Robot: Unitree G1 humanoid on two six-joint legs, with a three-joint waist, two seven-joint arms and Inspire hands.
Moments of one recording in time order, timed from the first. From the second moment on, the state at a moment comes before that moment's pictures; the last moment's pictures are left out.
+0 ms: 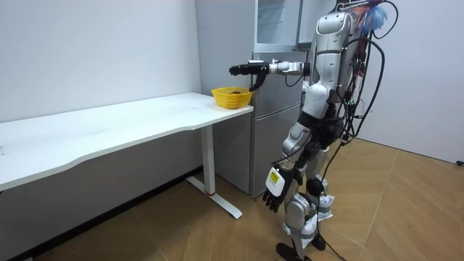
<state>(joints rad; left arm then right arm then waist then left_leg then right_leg) 0.08 0.30 -0.08 1.14 0.43 0.04 -0.14 -0.26 -0.43 0.36 0.07 -0.47 -0.11 0.04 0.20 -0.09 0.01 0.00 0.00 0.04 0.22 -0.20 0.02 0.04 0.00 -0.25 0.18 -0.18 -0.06</state>
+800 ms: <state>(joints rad) 0.11 0.28 -0.04 1.10 0.42 0.01 -0.06 -0.21 -0.43 0.24 -0.25 -0.30 -0.12 0.11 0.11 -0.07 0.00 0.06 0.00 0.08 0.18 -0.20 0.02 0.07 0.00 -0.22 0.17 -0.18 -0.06</state>
